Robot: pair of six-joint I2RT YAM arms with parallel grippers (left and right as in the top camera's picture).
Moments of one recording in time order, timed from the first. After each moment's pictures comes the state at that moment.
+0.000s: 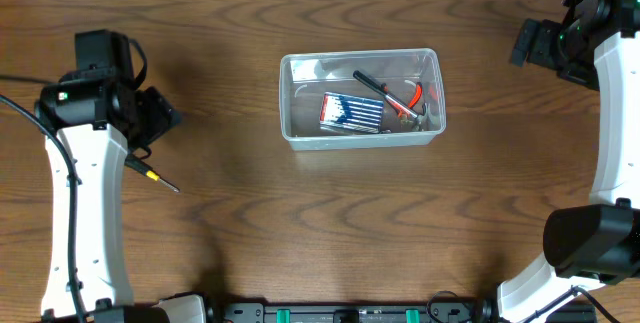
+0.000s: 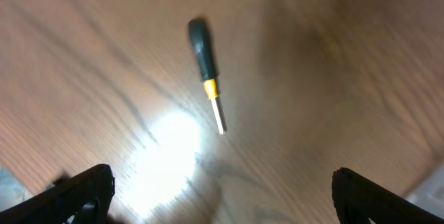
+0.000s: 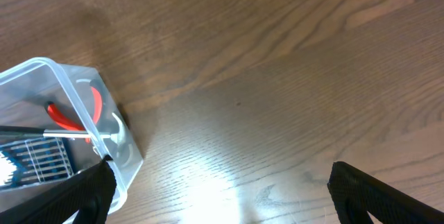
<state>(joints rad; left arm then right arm) 0.17 1.44 1.42 -1.27 -0.23 -0.57 -0.14 1.84 2.00 -1.41 0.09 0.26</state>
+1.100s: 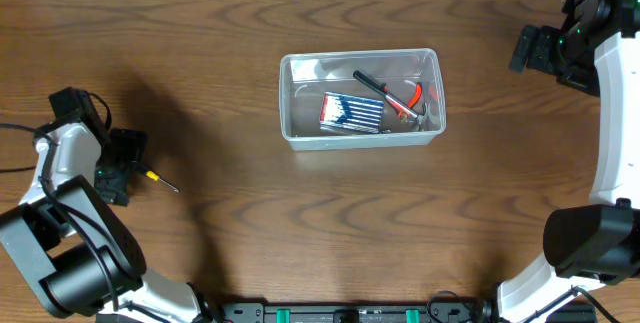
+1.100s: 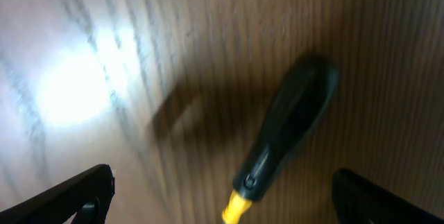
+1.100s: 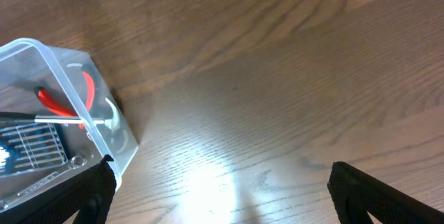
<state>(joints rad) 0.51 1.78 1.10 -0.78 -0.03 -0.89 -0.14 1.84 2.00 -1.46 0.09 0.26</state>
